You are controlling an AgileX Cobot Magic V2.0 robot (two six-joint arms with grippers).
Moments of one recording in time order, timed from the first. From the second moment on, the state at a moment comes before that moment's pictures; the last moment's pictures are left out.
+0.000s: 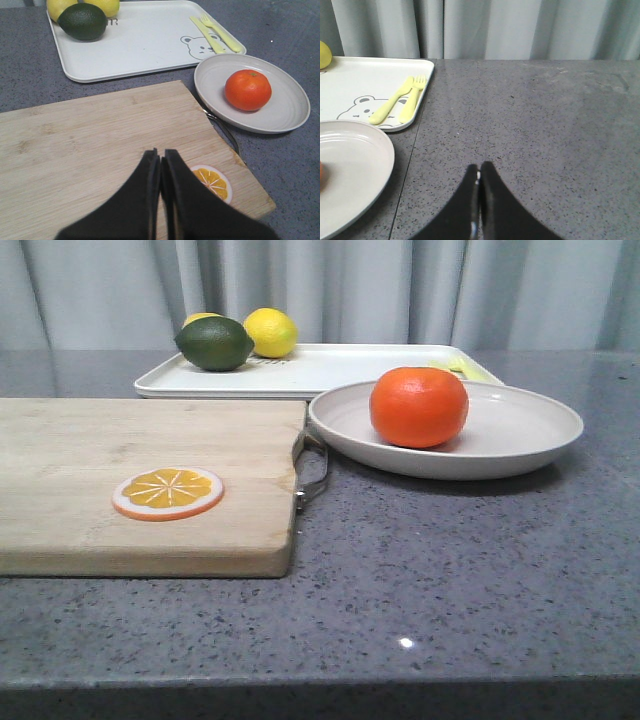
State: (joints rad) left arm -0.38 0.65 -0.70 -0.27 0.57 0.06; right arm -0.01 0.55 -0.39 -0.10 0.09 0.15
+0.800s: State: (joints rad) left arm -0.38 0.60 -0.66 -0.26 0.54 0.06; right arm 0.07 0.82 -0.68 -0.10 0.46 0.15
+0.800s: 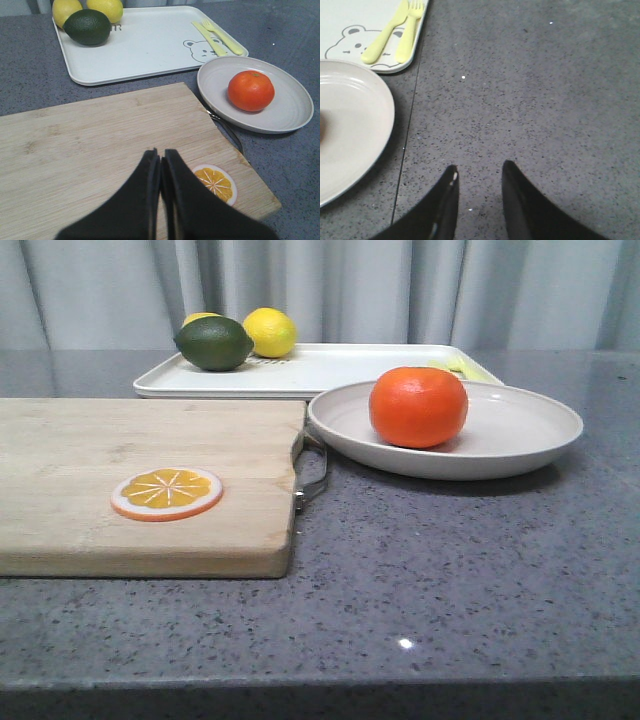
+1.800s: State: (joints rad) left arm -0.38 0.60 -0.66 -0.26 0.54 0.06; right arm 0.24 1.63 -1.35 -0.01 0.92 0.15
